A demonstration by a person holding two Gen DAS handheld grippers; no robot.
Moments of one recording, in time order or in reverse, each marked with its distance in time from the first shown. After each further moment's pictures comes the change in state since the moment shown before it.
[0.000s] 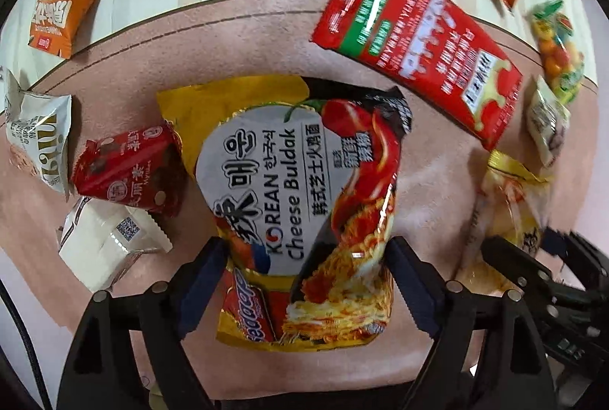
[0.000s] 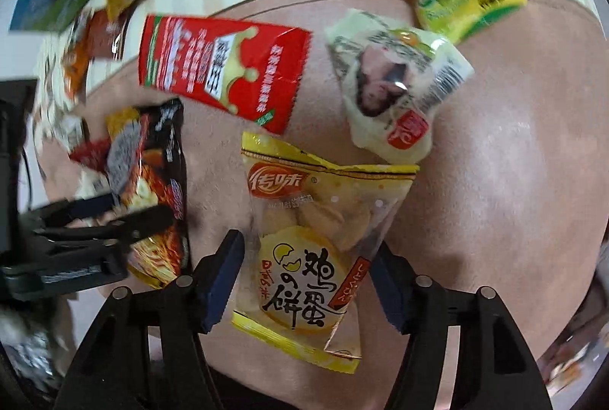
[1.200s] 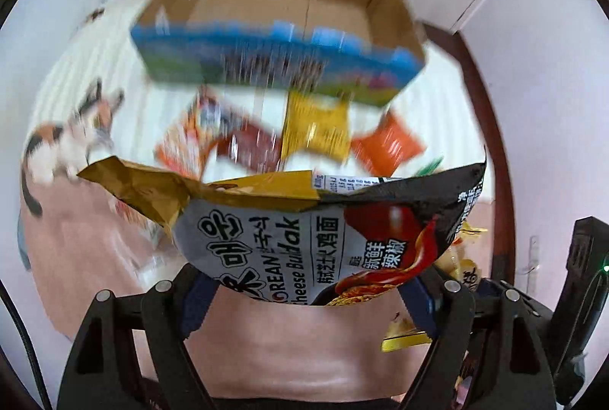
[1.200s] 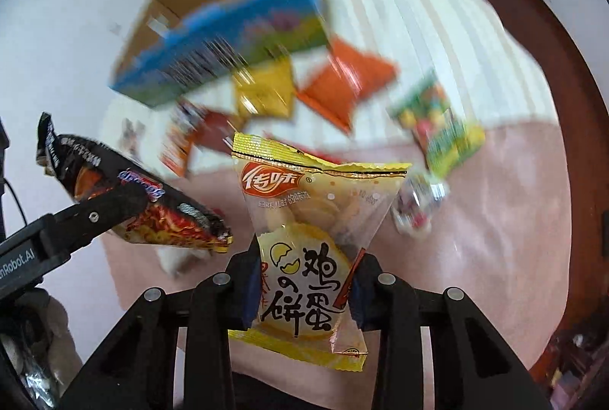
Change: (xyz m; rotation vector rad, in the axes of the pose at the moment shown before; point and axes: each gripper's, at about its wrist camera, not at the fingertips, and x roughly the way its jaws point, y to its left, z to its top) left arm -0.208 0.009 -0.058 -0.089 -0.543 -0.124; right arm -0.169 0.056 -0.065 -0.080 -0.393 0.102
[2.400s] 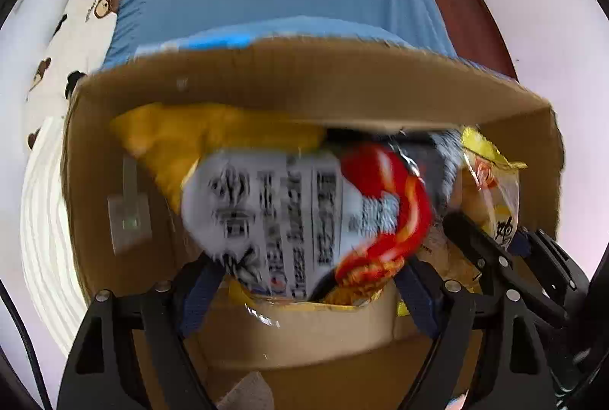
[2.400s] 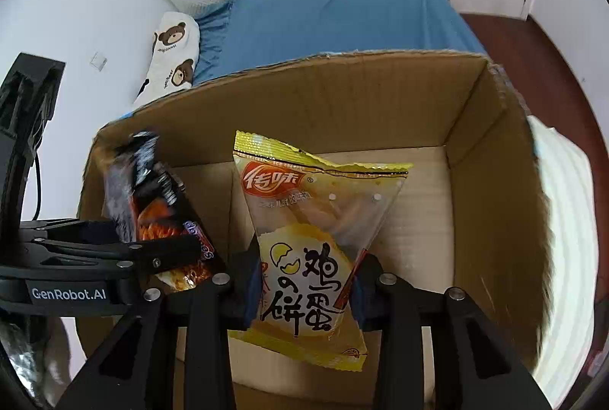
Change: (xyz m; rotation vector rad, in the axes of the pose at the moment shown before) left arm 0.180 0.084 0.353 0.109 0.252 0.061; right arm 0.170 0.102 0.343 -0.080 -0.058 -0.065
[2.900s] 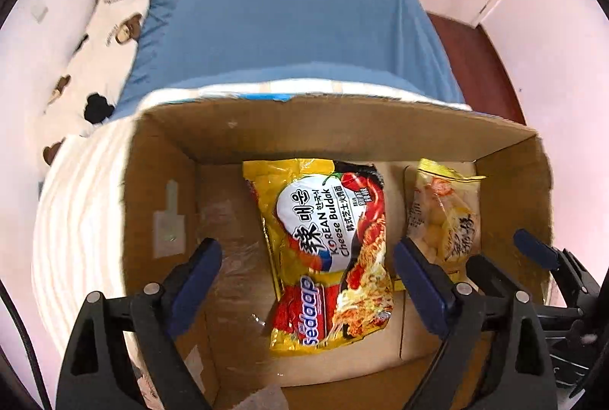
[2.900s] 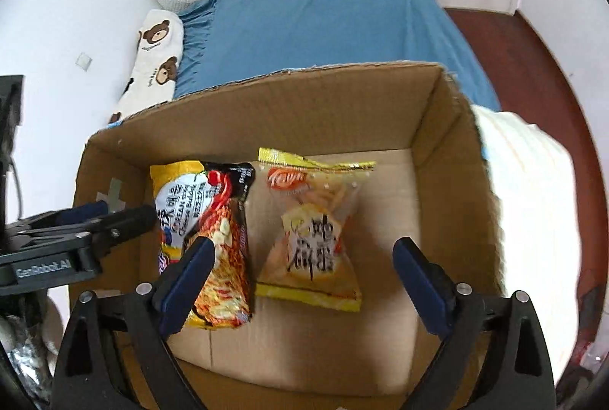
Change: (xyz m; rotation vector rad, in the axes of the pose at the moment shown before) left arm -0.038 0.009 -0.018 -0.020 -0.177 0.010; right arm -0.021 -0.015 0.003 0.008 0.001 -0.074
